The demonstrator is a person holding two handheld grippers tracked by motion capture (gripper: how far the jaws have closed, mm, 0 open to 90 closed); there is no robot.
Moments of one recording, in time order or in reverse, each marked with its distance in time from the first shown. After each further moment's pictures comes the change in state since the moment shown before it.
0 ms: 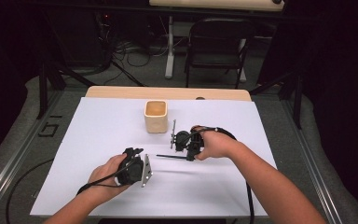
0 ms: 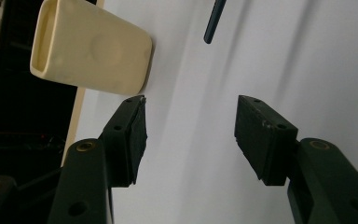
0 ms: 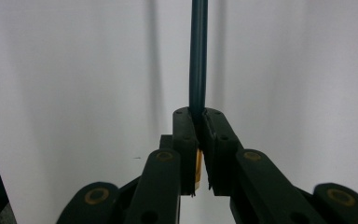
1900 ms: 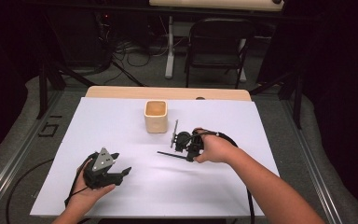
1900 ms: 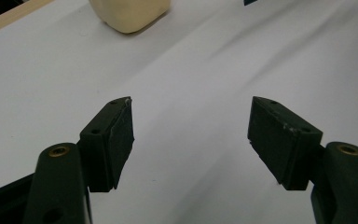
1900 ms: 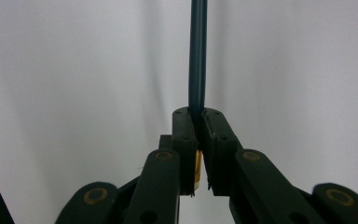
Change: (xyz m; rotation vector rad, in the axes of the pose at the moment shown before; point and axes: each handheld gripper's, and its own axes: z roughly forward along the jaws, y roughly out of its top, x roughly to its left) left arm 0.013 -0.091 -0.008 -0.216 -0.233 -0.711; right arm 0.004 -0.003 0.003 -0.017 -0.036 0.108
